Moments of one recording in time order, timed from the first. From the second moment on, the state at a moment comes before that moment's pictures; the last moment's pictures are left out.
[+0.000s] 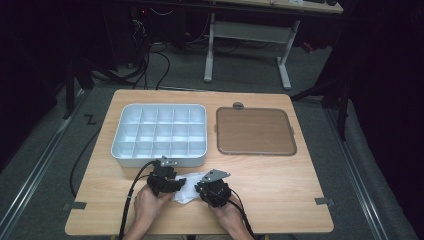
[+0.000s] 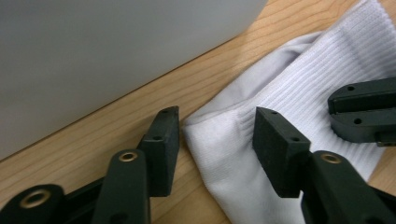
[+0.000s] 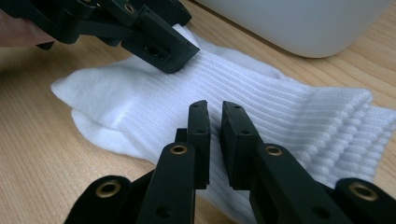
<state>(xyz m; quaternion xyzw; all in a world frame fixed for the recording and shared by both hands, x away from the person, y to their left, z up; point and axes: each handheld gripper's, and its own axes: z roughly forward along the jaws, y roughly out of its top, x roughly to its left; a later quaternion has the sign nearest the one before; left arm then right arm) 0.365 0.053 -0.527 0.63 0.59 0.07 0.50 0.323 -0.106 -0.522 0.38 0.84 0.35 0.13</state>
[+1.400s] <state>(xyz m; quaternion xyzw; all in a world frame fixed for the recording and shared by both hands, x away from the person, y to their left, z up) 0.348 0.083 -0.487 0.59 0.59 -0.01 0.55 0.320 -0.081 -0.522 0.35 0.86 0.36 0.11</state>
